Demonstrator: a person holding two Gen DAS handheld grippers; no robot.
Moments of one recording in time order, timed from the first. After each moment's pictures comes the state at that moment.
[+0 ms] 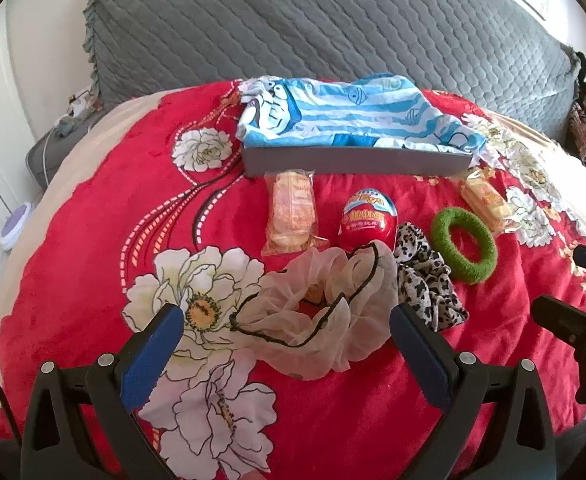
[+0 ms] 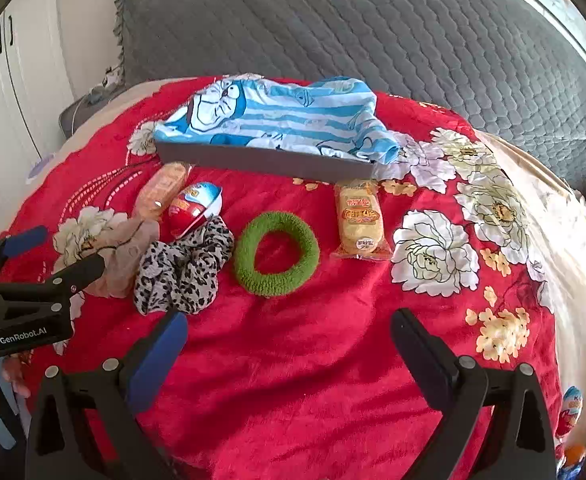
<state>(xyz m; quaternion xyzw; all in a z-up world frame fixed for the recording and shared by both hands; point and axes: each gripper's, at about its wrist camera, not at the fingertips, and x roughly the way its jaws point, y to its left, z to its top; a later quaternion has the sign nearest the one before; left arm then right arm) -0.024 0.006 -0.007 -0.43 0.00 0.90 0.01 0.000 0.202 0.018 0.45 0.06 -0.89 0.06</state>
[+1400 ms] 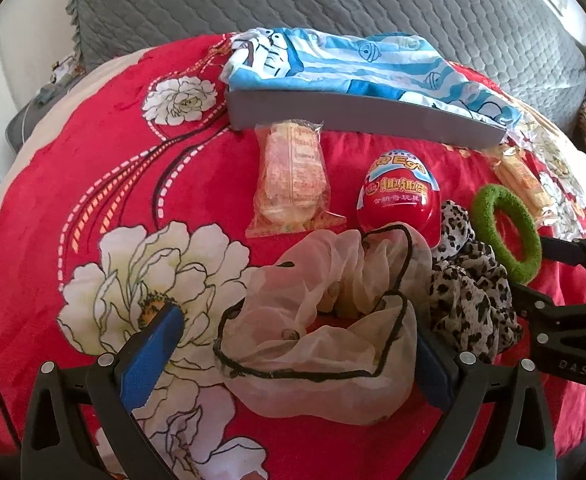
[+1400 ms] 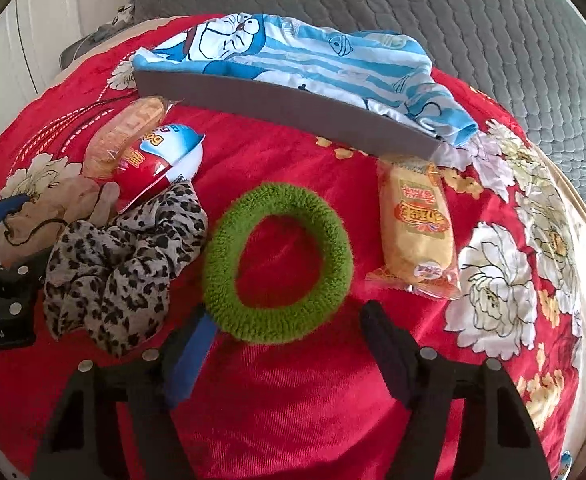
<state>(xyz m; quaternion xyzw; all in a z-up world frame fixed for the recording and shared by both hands) -0.067 0.005 -0.059 -0.48 -0.02 0.88 0.02 -0.071 0.190 -0.052 0.51 0.13 -0.85 0.08</state>
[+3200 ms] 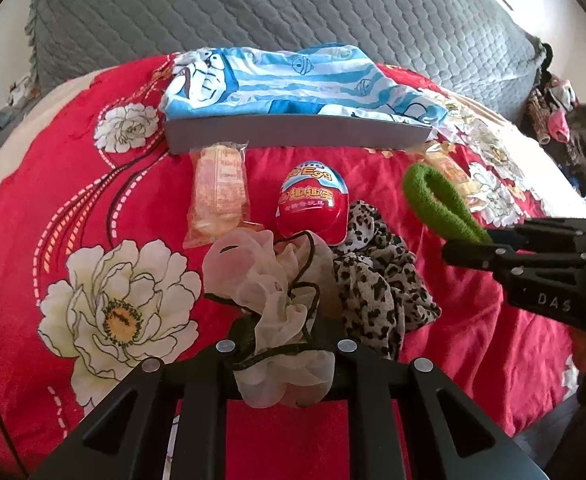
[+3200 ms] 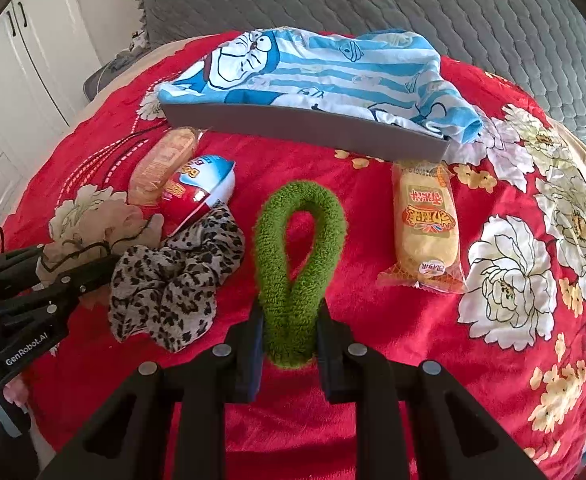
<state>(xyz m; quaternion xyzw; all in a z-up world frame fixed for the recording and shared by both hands) -0.048 0.023 -0.035 -0.46 -0.02 0.88 0.12 -0.062 0.203 -0.026 0.52 0.05 -0.84 0.14</state>
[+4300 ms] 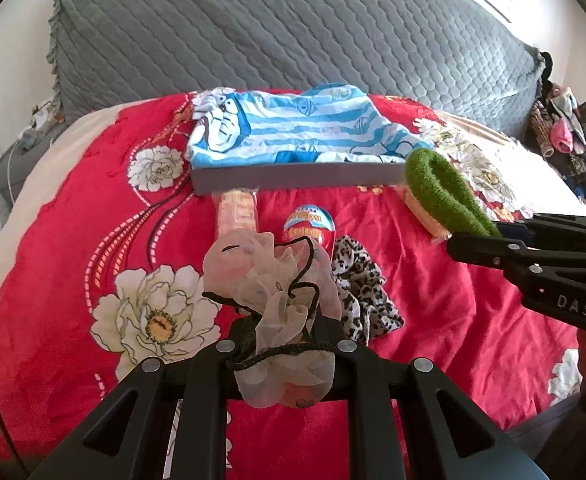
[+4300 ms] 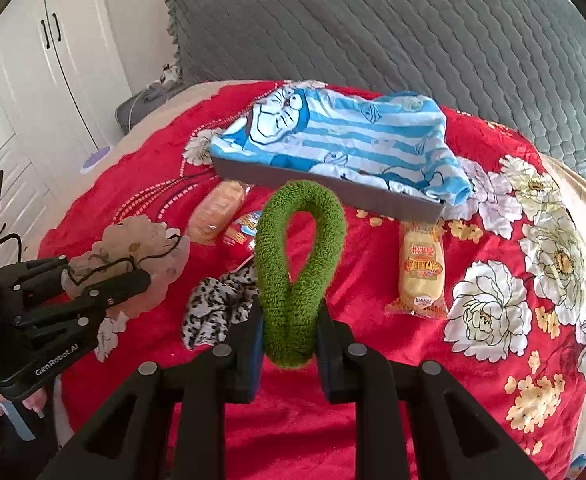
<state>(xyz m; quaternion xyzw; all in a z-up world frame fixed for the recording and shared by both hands) -0.016 0.022 0.019 -0.41 -0.01 0.91 0.09 -0.031 0.195 0.032 0.45 0.04 -0.88 0.18</state>
